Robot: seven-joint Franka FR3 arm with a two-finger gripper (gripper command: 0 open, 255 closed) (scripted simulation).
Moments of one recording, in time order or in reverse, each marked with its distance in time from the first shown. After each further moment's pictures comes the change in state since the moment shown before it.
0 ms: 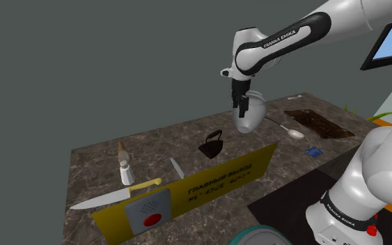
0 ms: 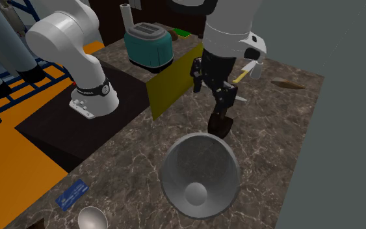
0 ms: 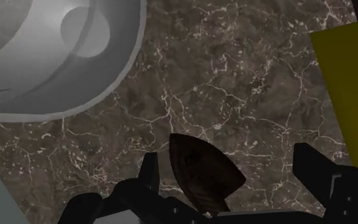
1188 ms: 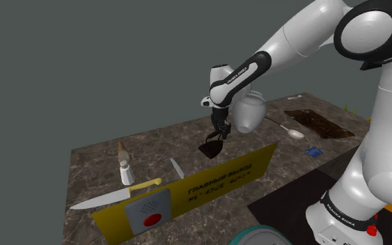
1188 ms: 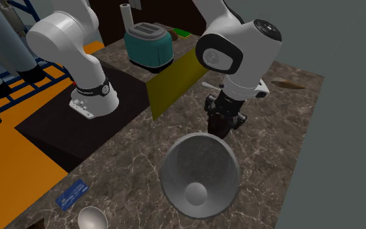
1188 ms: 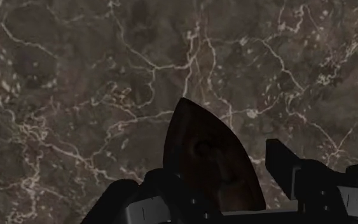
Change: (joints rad) arm 0.022 0.383 0.058 0.109 0.105 0.203 -0.337
